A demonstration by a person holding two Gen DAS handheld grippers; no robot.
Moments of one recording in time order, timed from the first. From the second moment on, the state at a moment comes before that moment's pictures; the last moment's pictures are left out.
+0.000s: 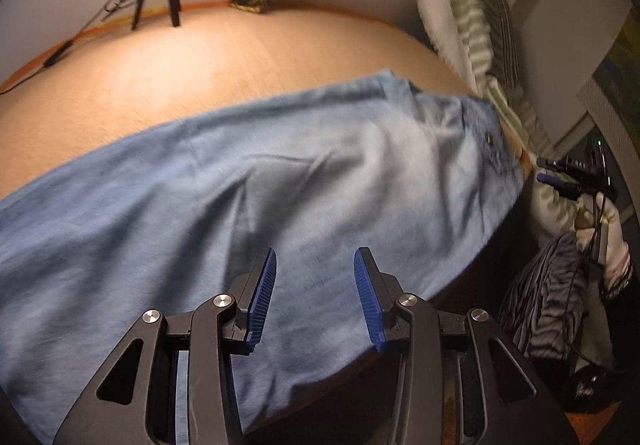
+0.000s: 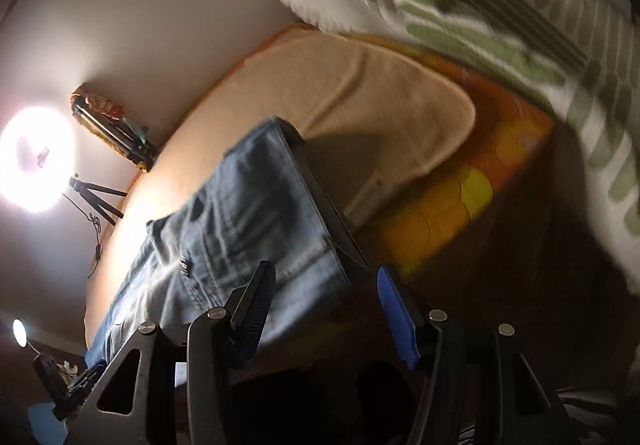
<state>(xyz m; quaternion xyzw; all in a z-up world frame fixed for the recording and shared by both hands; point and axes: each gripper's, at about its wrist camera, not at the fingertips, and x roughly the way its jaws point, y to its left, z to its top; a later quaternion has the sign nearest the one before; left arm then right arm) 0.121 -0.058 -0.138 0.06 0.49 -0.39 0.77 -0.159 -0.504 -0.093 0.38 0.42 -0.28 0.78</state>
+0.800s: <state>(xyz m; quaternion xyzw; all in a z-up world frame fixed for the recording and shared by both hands) 0.131 -0.039 -0.149 0.02 0.51 -0.37 0.77 -0.119 -0.458 -0.102 0.33 0.42 -0.26 0.80</state>
